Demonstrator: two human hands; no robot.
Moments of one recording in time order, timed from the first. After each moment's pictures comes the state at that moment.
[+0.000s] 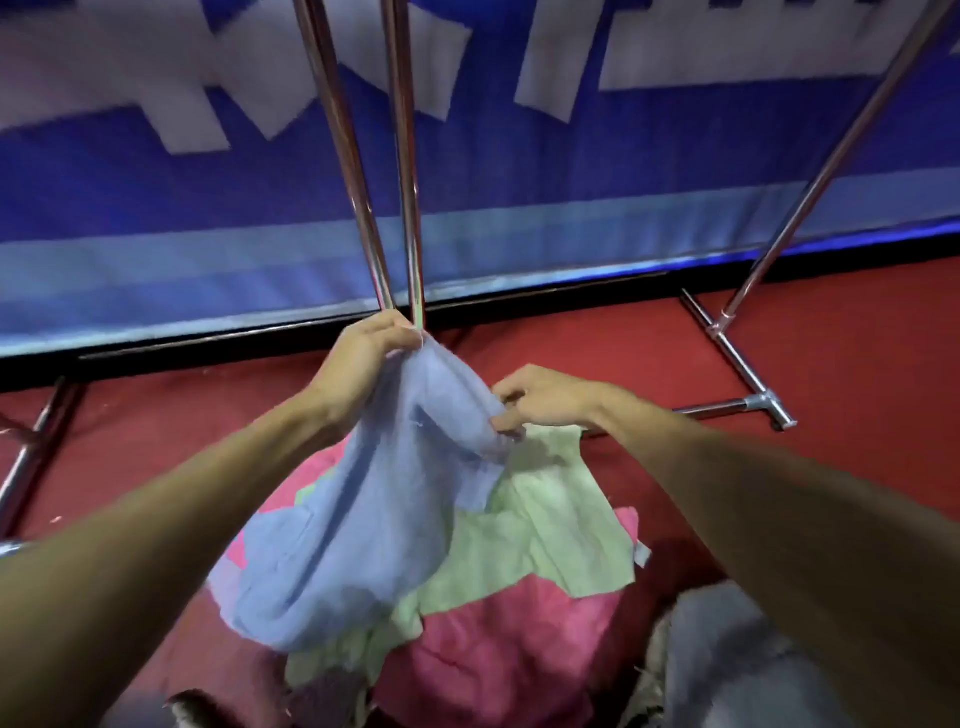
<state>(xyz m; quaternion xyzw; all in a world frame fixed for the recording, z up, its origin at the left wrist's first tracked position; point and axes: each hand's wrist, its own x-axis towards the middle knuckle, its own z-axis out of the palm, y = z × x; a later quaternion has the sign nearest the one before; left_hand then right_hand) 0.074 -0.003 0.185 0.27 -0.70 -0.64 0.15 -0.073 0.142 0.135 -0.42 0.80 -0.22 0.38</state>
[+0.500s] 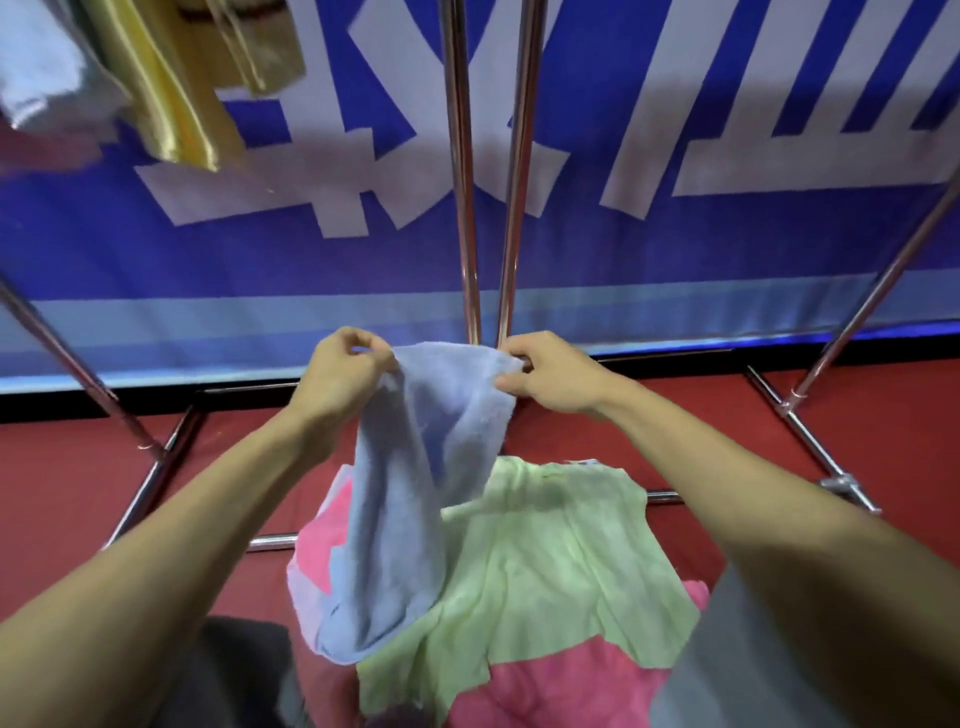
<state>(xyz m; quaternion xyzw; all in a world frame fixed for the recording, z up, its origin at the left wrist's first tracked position) 0.157 -0.052 0.255 0.40 -0.71 -0.52 0.27 -0.011 0.076 0.240 -0.50 0.77 -0.34 0.20</state>
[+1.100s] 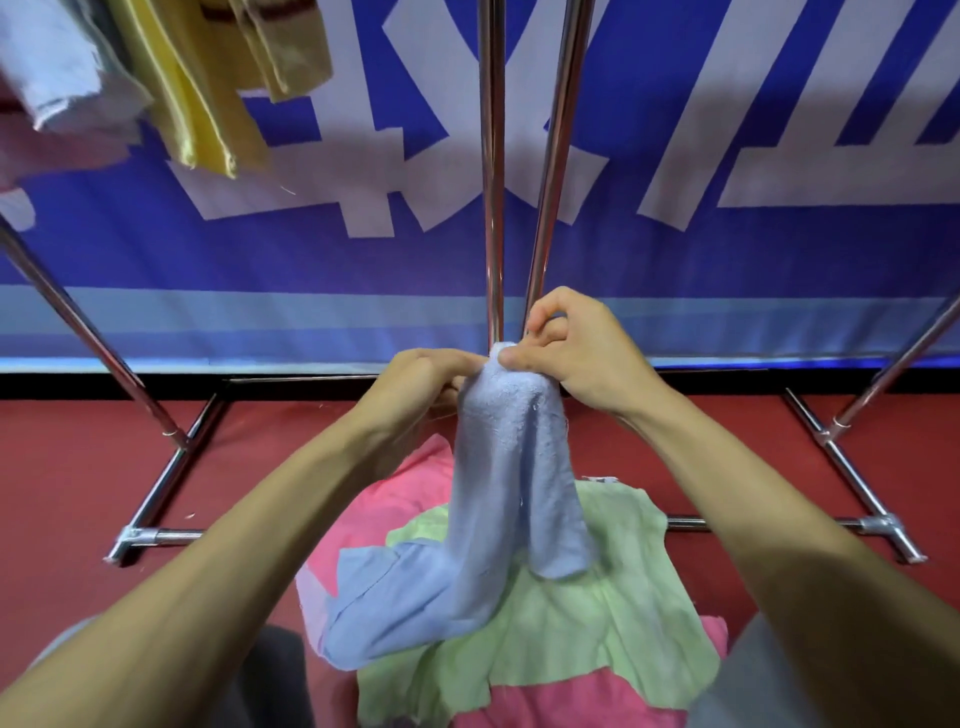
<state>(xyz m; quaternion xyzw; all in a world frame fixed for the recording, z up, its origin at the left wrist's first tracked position) 0.130 -0.026 0.266 0.30 -0.67 -0.66 0.15 -0.012 0.071 0.273 -0.42 0.72 -0.51 0.20</state>
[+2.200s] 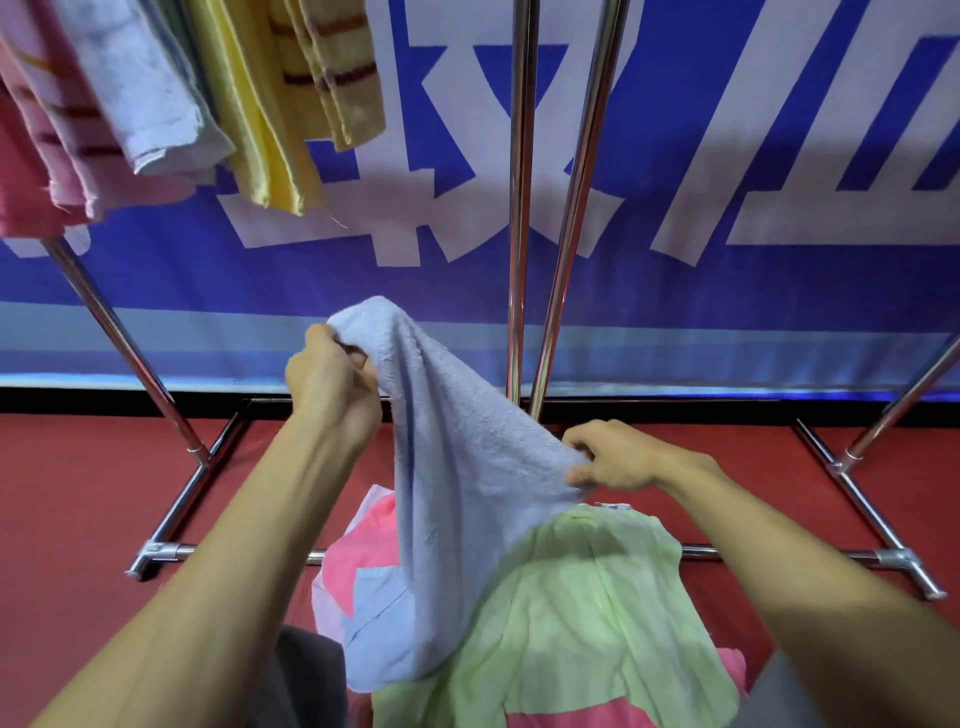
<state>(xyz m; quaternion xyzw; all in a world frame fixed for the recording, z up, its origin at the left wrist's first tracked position) 0.163 -0.078 0.289 0.38 -0.26 -0.71 0.53 -0.037 0.085 0.211 -0.54 0.81 -0.07 0.21</state>
